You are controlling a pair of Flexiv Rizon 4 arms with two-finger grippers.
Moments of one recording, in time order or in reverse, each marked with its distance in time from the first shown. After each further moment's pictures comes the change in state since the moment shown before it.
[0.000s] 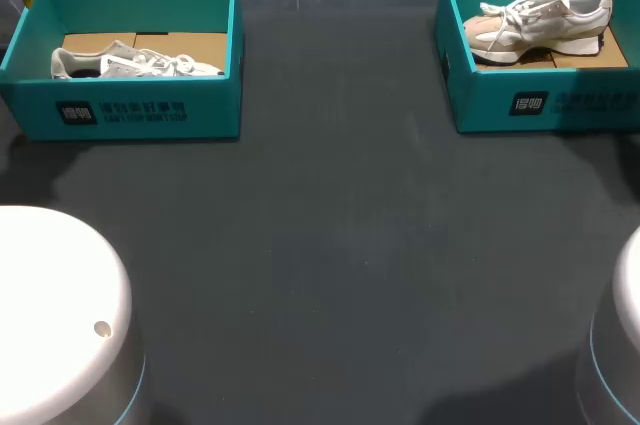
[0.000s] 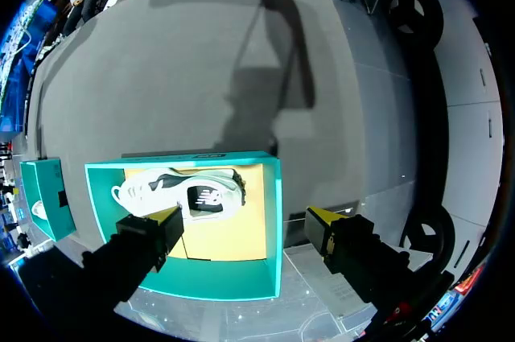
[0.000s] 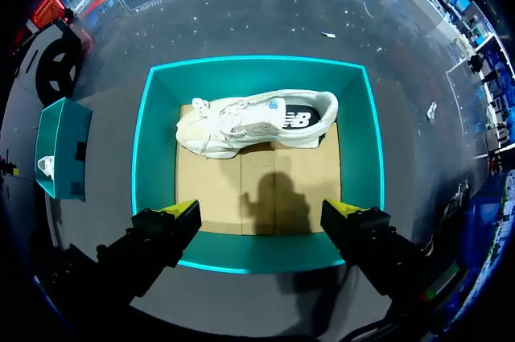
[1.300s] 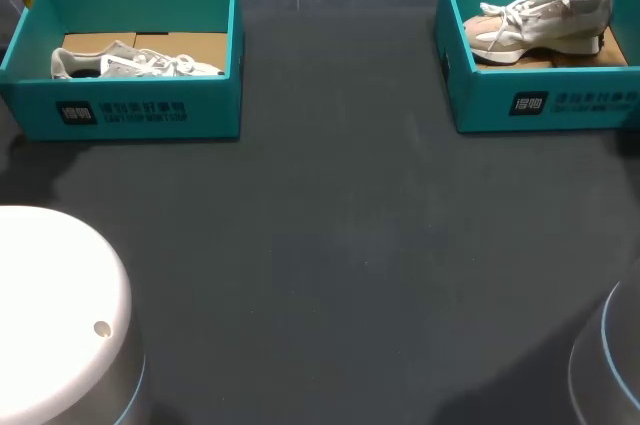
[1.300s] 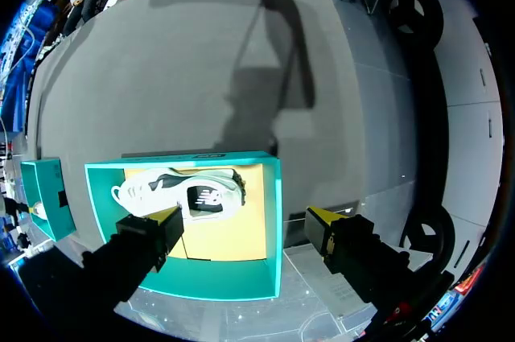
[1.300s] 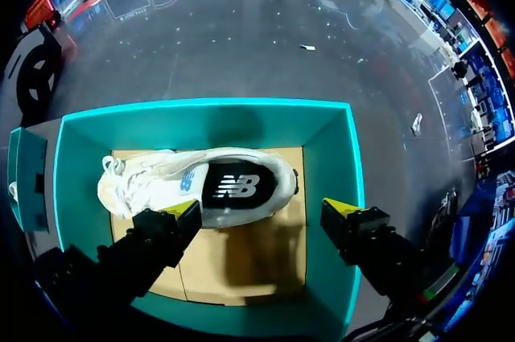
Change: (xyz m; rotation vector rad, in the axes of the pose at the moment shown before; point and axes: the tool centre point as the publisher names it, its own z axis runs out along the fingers) left arm 0.000 0.000 0.000 0.000 0.000 0.000; right arm -0.080 0.073 0.099 -0.027 -0.108 -0.006
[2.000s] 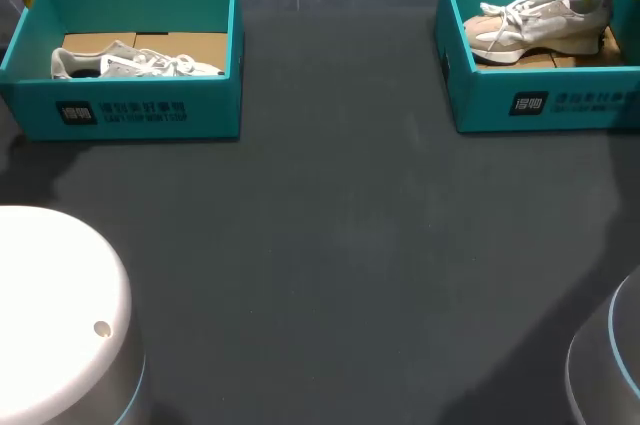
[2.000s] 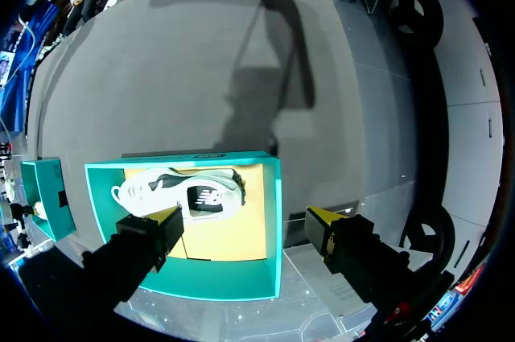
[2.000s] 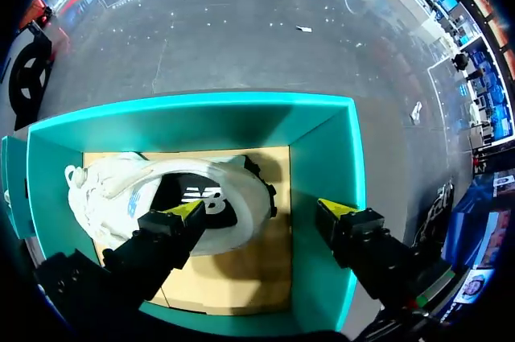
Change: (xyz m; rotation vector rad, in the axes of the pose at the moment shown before) left arm 0.000 0.000 0.000 0.000 0.000 0.000; right arm -0.027 0.007 0.046 0.104 -0.022 0.001
